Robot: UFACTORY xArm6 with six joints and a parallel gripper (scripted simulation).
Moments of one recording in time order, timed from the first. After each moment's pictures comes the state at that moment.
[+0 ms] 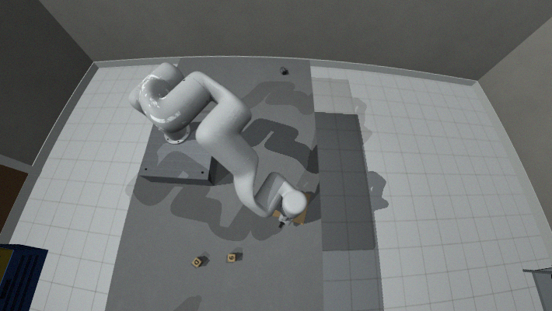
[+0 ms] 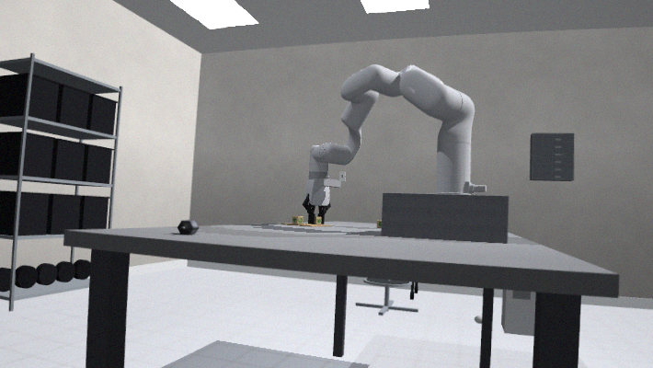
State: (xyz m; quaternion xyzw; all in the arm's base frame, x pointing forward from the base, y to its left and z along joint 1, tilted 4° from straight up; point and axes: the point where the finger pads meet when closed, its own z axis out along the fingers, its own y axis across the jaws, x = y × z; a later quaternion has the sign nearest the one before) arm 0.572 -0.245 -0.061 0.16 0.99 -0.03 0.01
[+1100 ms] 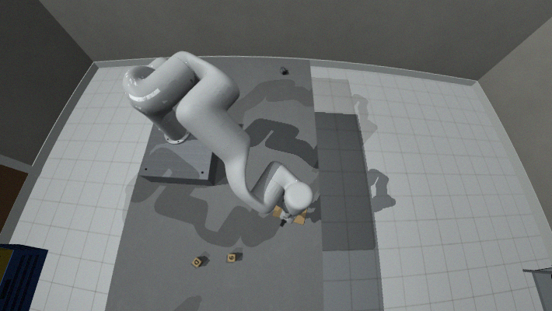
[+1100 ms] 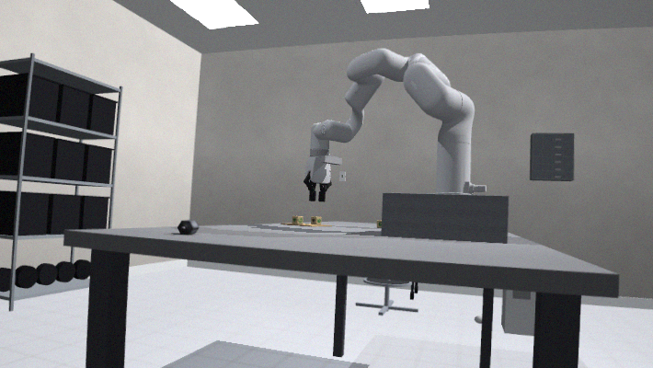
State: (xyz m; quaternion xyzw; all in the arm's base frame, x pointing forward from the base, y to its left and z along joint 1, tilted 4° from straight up) arm 0.571 -0.239 0.026 0.16 0.99 -0.03 0.01
